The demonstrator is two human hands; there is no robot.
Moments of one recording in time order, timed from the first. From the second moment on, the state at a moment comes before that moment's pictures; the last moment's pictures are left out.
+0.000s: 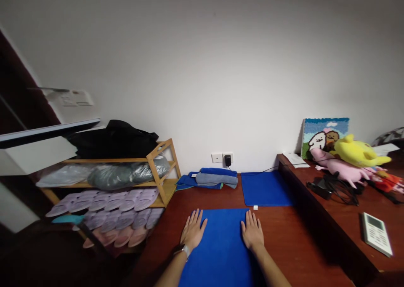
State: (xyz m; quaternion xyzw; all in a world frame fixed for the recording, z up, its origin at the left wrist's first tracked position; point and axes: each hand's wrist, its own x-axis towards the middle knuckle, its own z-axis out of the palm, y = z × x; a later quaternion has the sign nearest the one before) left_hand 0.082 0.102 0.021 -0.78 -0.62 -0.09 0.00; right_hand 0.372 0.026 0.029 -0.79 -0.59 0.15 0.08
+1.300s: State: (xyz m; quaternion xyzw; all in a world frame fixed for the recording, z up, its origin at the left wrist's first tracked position) left_hand 0.200 0.083 0.017 -0.87 -0.47 -0.12 -0.09; right_hand 0.381 0.046 0.005 -0.76 -0.64 0.10 0.08
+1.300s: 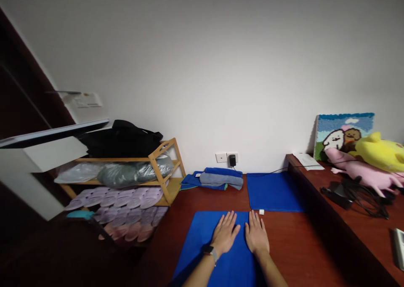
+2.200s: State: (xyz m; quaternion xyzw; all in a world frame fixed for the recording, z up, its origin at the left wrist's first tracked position) left_hand 0.046 0.117 0.015 -0.79 -0.60 -0.10 -0.02; right_hand 0.363 -0.012 0.010 -0.76 -0.63 0.11 0.11
